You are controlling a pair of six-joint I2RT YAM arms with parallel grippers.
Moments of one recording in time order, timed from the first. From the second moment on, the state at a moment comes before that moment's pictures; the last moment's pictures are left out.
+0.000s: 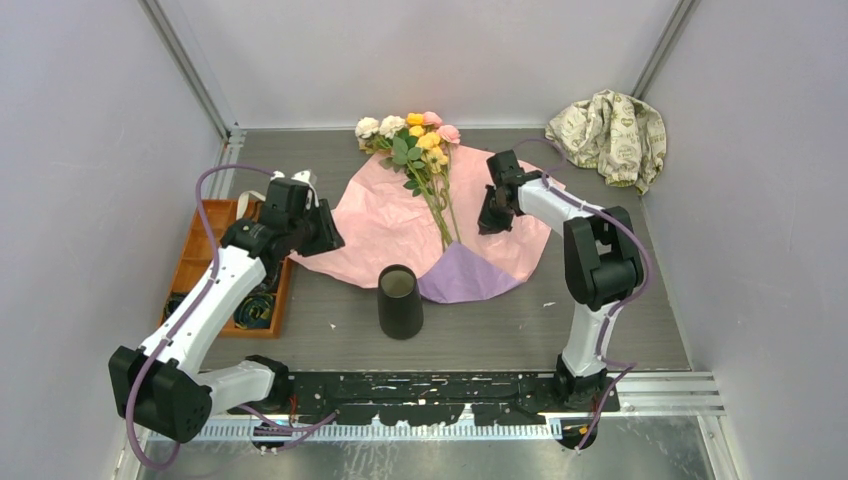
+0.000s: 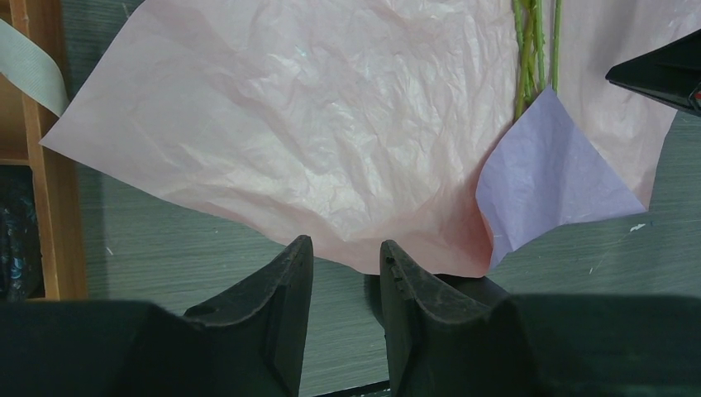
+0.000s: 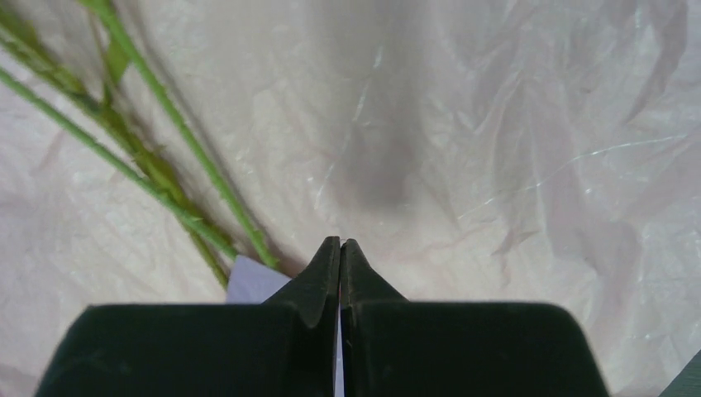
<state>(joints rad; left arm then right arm) -0.35 1.16 1.04 -0.71 0.03 -0.52 0.32 1.88 1.34 -0.58 -0.04 0.61</state>
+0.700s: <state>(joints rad) -0.35 1.16 1.03 -0.70 0.02 -0.52 0.33 1.73 0.93 -0.44 -0.40 0.58</state>
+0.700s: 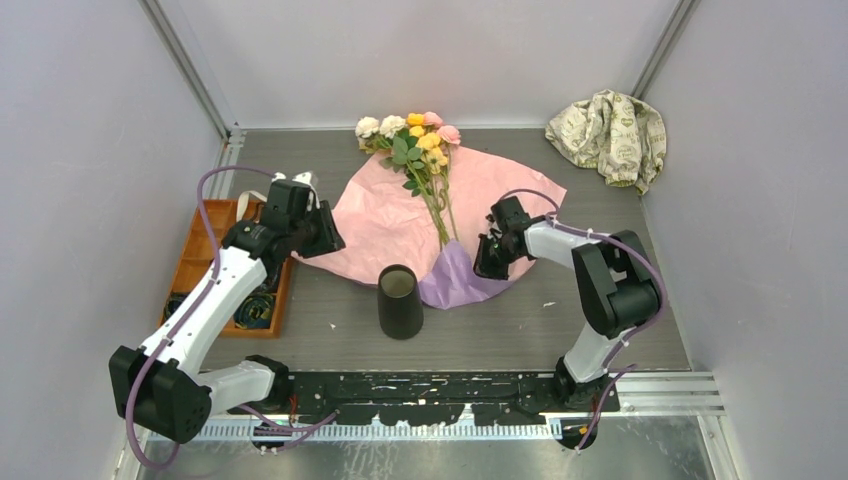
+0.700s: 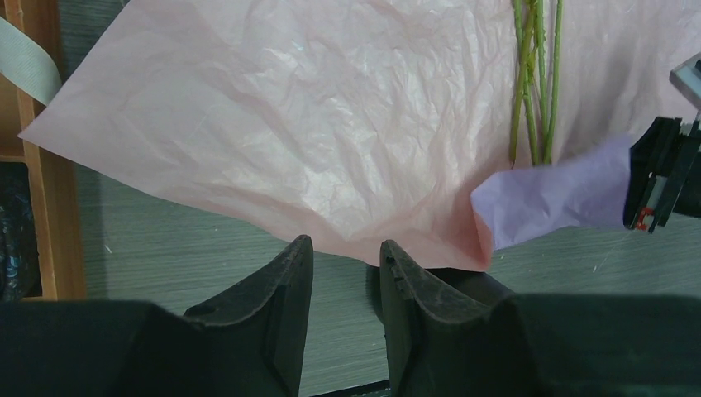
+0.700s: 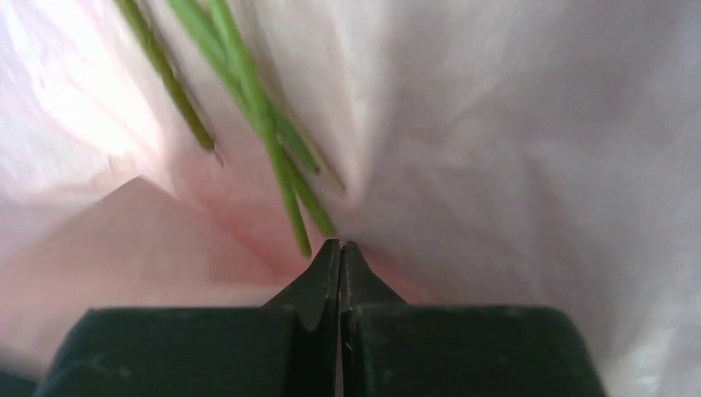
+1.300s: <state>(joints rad) -0.38 1.16 1.02 -0.69 0.03 -0.53 0.48 1.31 0.73 -0.53 -0.43 0.61</state>
